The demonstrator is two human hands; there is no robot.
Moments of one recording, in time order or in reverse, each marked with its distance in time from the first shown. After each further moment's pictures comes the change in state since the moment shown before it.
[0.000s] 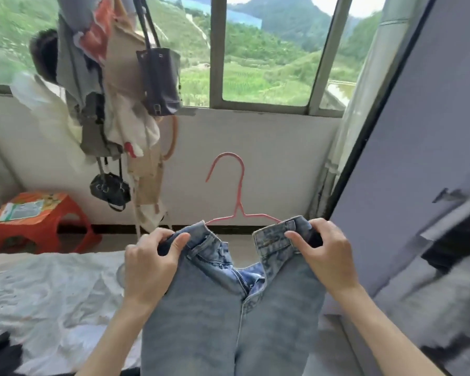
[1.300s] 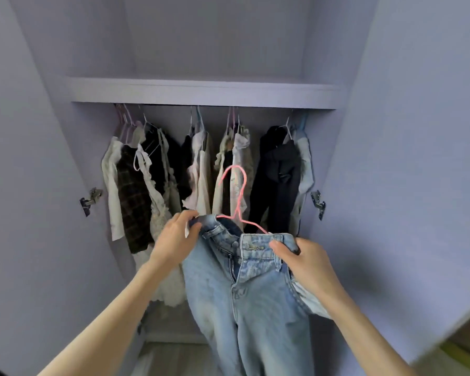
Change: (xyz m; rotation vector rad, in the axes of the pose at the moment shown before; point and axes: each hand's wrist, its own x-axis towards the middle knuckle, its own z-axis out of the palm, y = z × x) left_hand -0.143 0.419 0.400 -0.564 -1.284 1.116; right_hand -0.129 0.129 -0.296 -0.399 0.733 1.171
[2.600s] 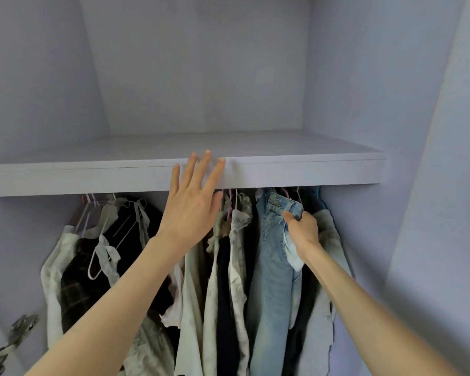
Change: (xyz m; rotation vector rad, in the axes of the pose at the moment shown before) left_hand 0.304 0.064 -0.025 0.513 0.401 0.587; right_hand 0.388 -0.015 0.041 0.414 0.342 0.168
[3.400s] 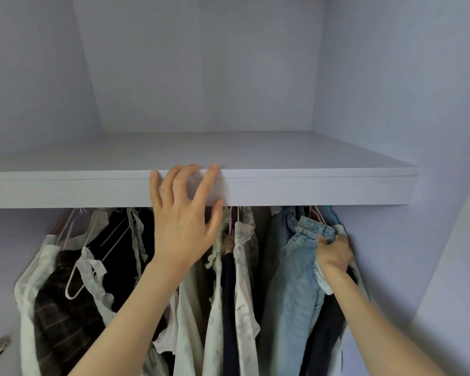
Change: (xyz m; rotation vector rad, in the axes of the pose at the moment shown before) left_hand 0.020 0.000 0.039 0.098 0.320 -0.113; right_hand 0.070 0.047 -0.023 -0.305 0.257 0.123
